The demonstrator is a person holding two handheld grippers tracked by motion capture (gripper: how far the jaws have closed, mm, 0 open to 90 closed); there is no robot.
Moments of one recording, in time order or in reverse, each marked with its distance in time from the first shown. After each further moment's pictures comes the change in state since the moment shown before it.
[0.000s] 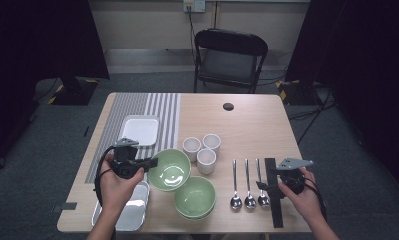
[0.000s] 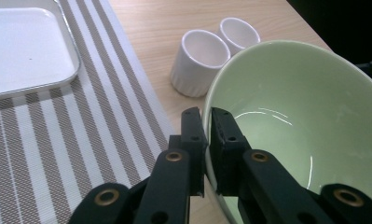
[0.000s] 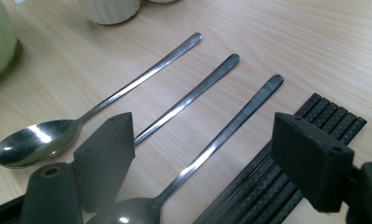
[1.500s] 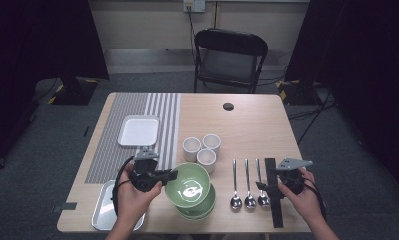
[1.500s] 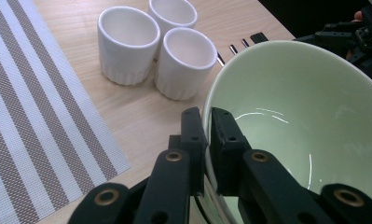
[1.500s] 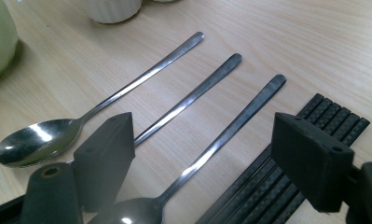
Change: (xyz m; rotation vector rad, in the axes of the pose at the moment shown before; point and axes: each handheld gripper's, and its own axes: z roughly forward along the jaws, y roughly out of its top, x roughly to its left) left arm -0.045 -0.016 0.019 0.025 -0.134 0.084; right arm 0.001 0.000 0.001 0.004 0.004 -0.002
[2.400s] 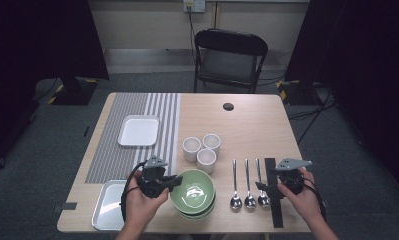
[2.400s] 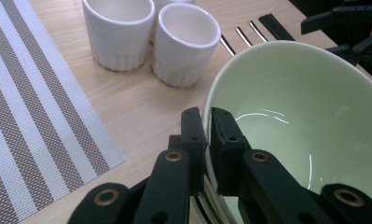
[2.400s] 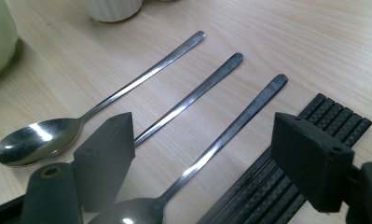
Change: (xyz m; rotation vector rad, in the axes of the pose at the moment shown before) left arm -0.007 -0.016 0.021 0.017 0.021 0.024; right arm 0.001 0.000 0.001 0.005 -0.004 -0.003
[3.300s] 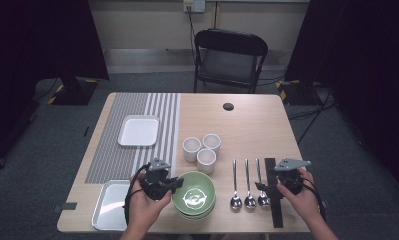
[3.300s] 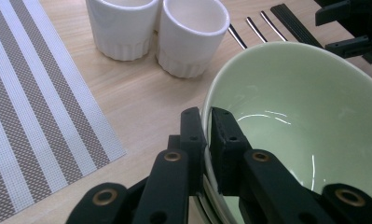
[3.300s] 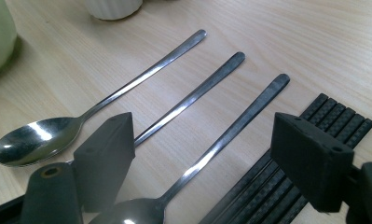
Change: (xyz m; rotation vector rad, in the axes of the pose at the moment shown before) left arm -0.006 -0.007 0.010 0.027 0.050 0.013; right arm 0.001 0.000 0.002 0.006 -0.002 -0.008
